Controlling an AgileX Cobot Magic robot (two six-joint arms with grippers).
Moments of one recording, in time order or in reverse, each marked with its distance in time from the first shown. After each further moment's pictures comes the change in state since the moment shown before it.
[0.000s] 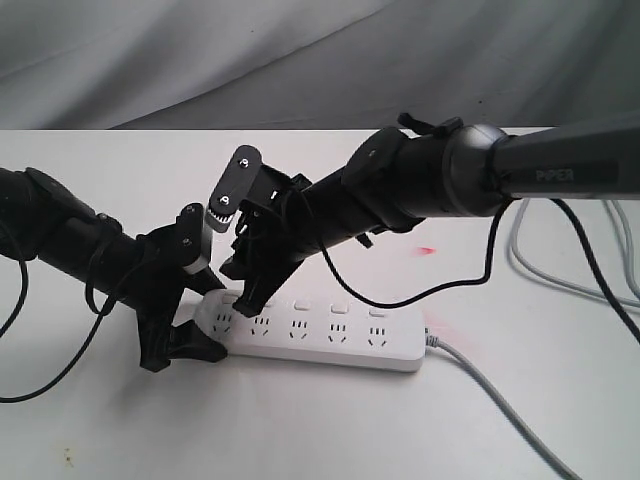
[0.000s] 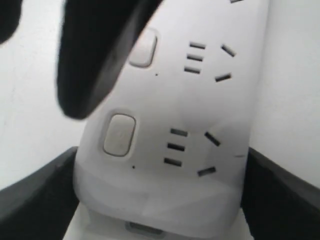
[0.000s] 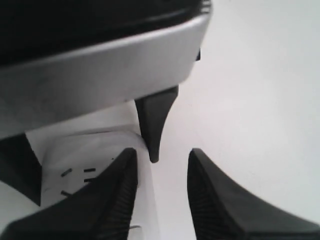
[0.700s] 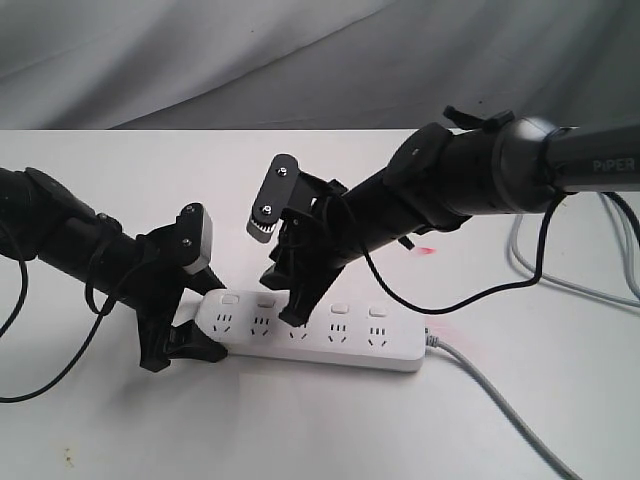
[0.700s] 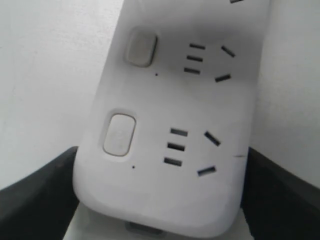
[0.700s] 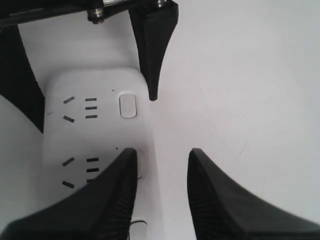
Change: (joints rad) left arm 0.000 0.000 0.000 0.000 0.002 0.000; right arm -0.059 -0.065 0.106 -0.068 0.034 -0.025
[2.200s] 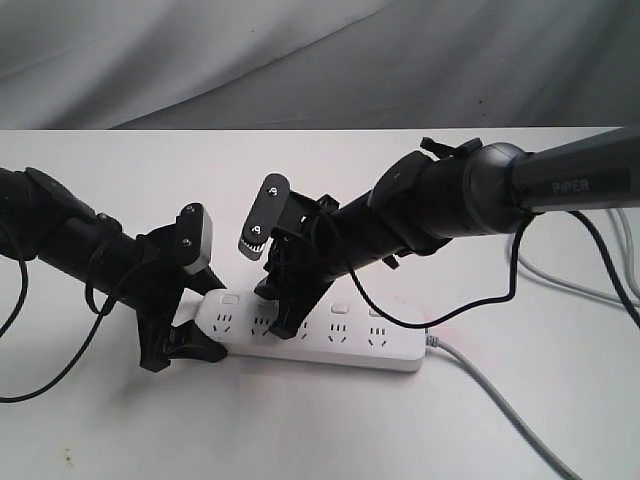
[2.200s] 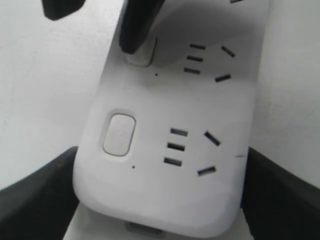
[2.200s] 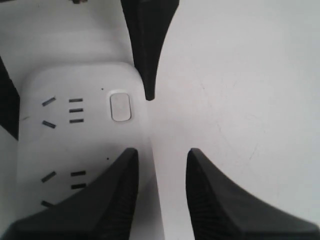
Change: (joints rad) left arm 0.000 0.000 0.000 0.000 0.000 0.000; right arm 0.024 0.064 0.000 0.118 -0.081 -0.101
